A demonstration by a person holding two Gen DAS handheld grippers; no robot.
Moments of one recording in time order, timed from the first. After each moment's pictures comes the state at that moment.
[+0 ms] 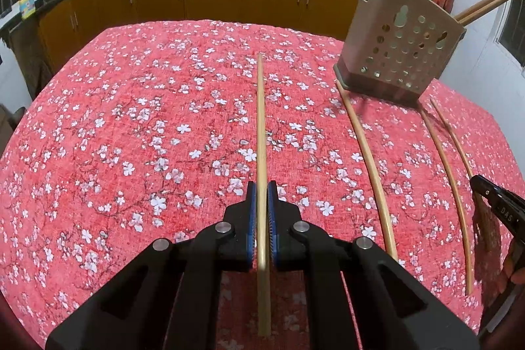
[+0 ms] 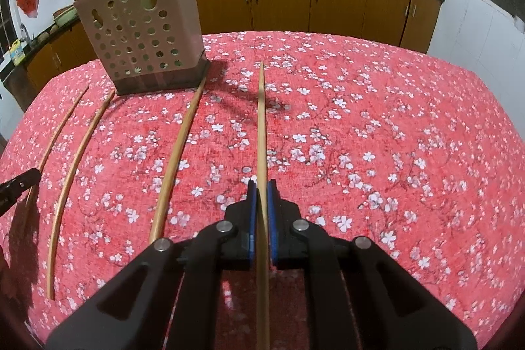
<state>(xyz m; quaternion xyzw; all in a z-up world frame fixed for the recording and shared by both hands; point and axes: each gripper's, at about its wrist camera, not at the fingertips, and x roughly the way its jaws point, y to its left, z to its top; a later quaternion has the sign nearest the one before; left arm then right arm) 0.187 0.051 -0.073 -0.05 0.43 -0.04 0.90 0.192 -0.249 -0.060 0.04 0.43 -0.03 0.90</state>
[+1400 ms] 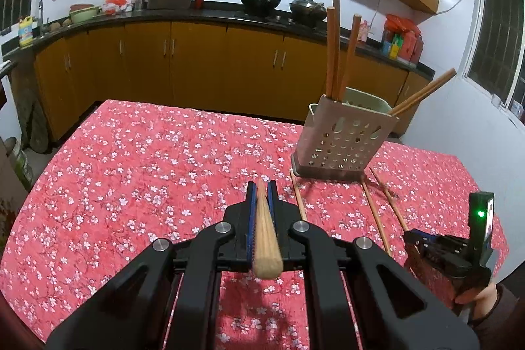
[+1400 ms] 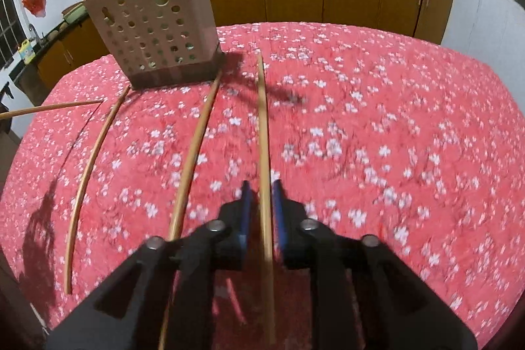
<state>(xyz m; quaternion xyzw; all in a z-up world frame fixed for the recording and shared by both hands) 0.159 0.054 0.024 -0.07 0.31 -0.08 0.94 0.196 -0.248 -0.058 0.06 0.45 0.00 0.89</state>
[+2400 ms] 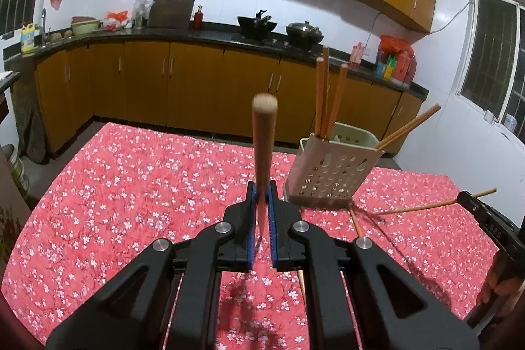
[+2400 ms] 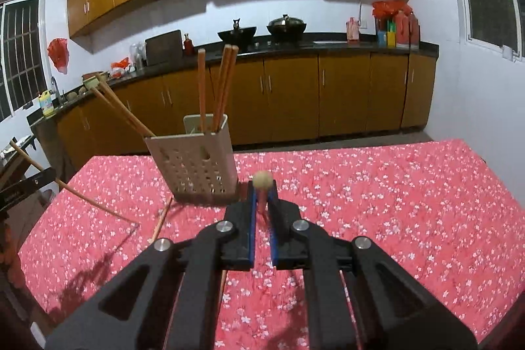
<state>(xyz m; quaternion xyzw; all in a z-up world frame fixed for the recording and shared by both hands) 0.150 0.058 0.057 -0.08 0.26 -0.09 0.96 0.138 -0.256 0.071 0.06 0.25 0.00 0.97</state>
